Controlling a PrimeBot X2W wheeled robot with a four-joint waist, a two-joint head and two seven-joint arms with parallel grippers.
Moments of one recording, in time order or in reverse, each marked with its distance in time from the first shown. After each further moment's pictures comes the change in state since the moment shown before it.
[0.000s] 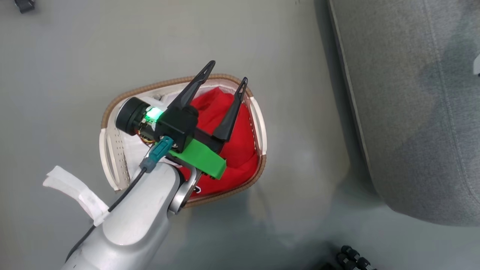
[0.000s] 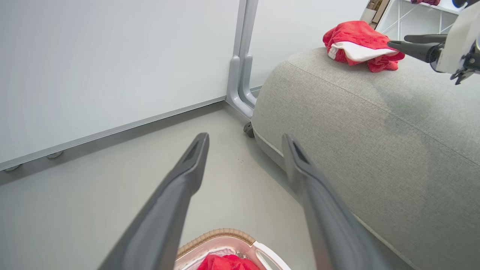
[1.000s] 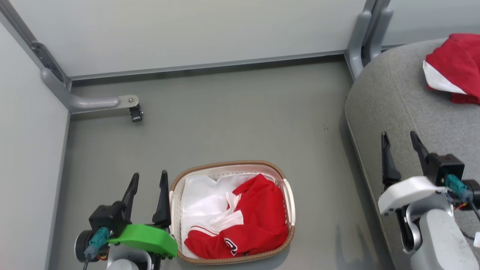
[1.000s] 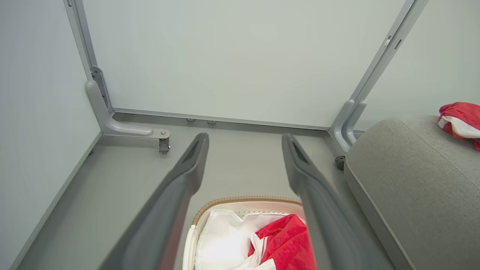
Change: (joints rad) left arm 0.514 -0.098 0.428 0.064 -0.044 0.007 -0.035; right arm 0.671 0.261 0.159 -0.437 0.148 0.000 0.000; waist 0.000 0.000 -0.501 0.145
